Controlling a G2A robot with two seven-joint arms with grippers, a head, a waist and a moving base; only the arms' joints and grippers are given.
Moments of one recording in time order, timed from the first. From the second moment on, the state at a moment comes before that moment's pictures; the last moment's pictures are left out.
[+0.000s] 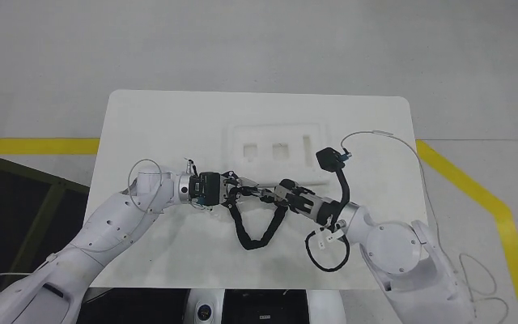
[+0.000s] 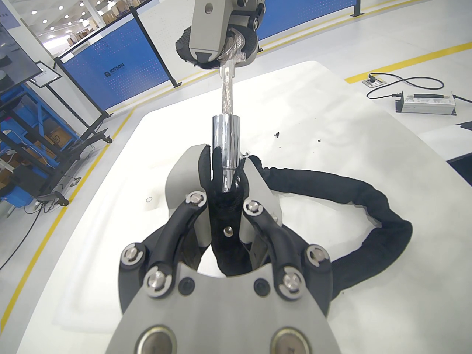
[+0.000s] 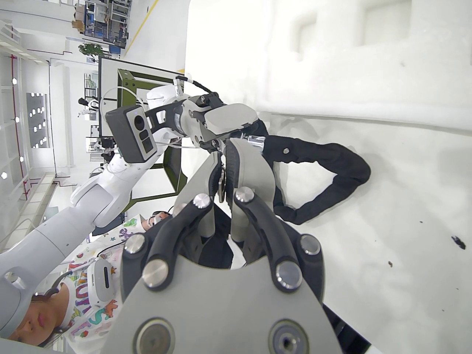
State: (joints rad) left arm 0.81 -0.93 -0.70 -1.27 1.82 -0.68 1.00; right arm -1.36 -1.12 1.18 -2.19 -0.27 0.39 0.75
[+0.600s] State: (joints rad) left arm 0.81 -0.93 -0.70 -1.27 1.82 -0.68 1.00; right arm -1.34 -1.12 1.16 -2.17 -0.28 0.42 0.74
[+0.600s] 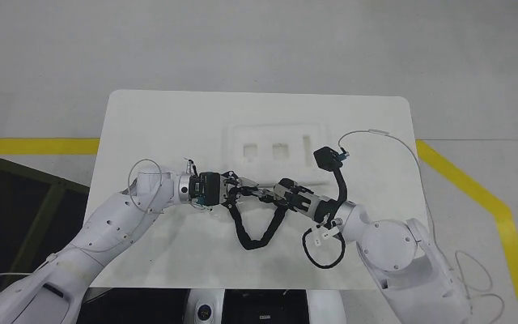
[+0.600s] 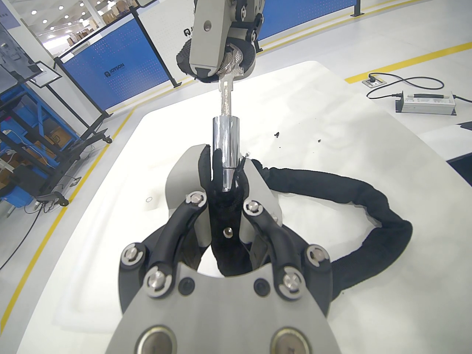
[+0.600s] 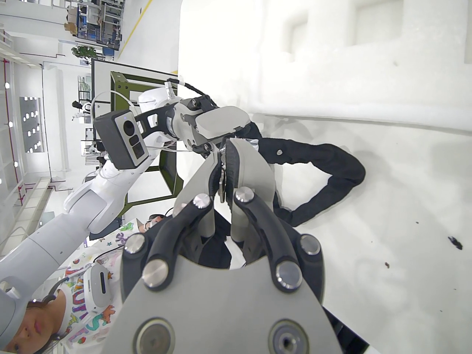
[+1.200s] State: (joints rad) left arm 0.82 -0.93 -0.70 -1.27 1.82 -0.68 1.00; right arm -1.30 -1.13 1.11 -2.13 -0.28 0.44 0.72
